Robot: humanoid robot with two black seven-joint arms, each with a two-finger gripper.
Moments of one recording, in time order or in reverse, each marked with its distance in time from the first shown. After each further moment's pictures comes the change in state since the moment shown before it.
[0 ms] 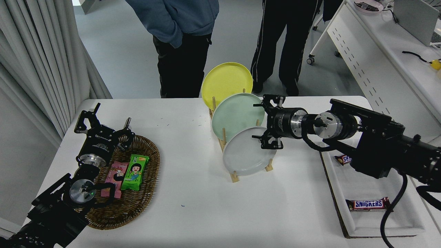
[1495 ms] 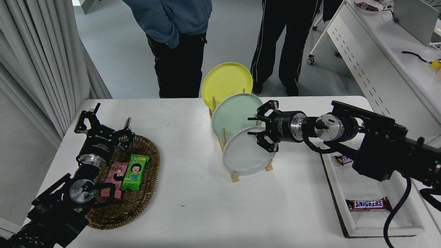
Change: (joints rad) left arm 0.000 0.000 0.000 0.000 0.000 0.000 0.000; right arm -0.012 -0.040 0.010 0.078 -0.003 0.005 -0.044
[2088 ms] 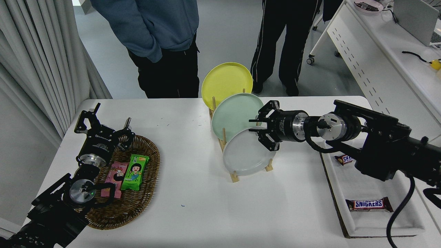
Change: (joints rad) left arm 0.000 0.000 0.000 0.000 0.000 0.000 0.000; right arm 0.008 -0.010 0.000 0.001 -0.005 -0.002 0.000
